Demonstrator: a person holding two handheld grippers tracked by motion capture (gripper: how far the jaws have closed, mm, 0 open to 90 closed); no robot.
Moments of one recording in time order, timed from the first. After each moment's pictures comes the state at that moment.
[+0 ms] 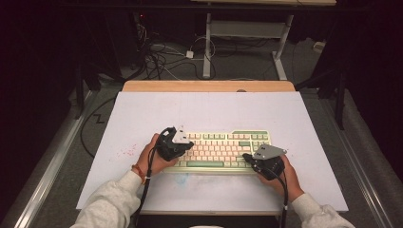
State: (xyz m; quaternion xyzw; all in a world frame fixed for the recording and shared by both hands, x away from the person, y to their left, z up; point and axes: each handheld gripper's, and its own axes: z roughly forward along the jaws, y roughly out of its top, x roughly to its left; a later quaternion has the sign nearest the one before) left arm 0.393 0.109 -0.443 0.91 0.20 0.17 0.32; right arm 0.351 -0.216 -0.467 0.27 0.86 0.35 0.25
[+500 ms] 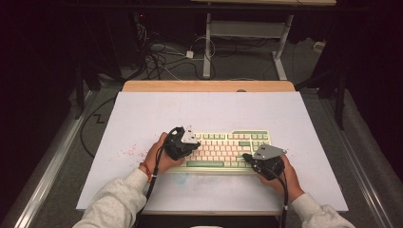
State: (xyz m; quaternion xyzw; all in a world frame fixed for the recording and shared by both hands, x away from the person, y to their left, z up) left arm 0.398 0.091 -0.445 0.91 0.19 0.17 0.32; right arm 0.351 -0.215 -0.467 0.26 0.86 0.35 0.25
